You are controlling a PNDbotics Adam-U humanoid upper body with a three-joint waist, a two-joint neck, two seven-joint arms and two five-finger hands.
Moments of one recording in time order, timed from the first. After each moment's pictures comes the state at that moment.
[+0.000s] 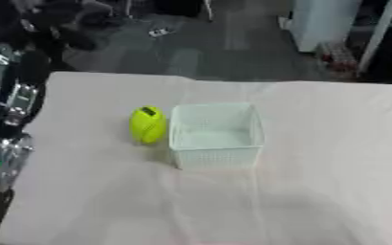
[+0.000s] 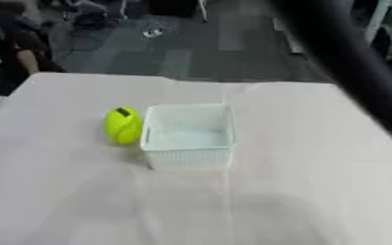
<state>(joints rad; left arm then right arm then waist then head) -0.23 0.67 0.04 -1.98 0.14 -0.37 0.06 0.05 -0.56 -0.14 -1.99 -0.74 -0.61 0.51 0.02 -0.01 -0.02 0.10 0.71</state>
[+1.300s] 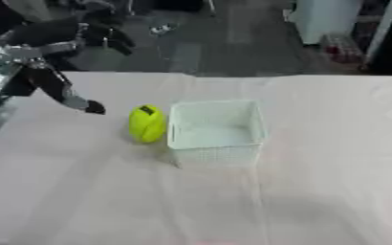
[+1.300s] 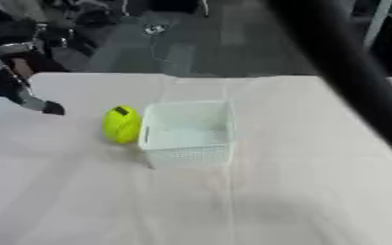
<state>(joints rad) -0.65 0.99 -0.19 -1.30 -0.38 -0.79 -0.31 -0.04 -0.57 -0.12 -1.99 -0.80 -0.57 0.54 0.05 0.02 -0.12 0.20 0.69</state>
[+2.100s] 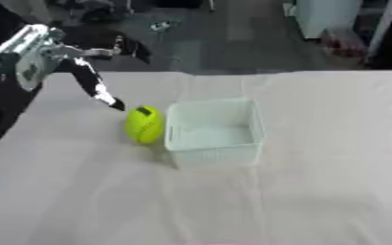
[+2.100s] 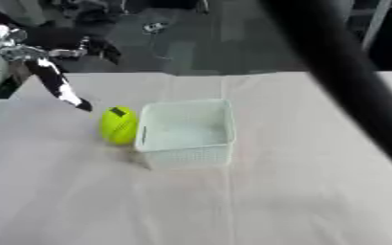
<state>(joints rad) -0.79 0.91 -0.25 -1.02 -0.71 -0.75 -0.34 -0.16 -0.58 -0.12 -1.99 -0.99 -0.48 0.22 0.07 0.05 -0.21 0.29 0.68</state>
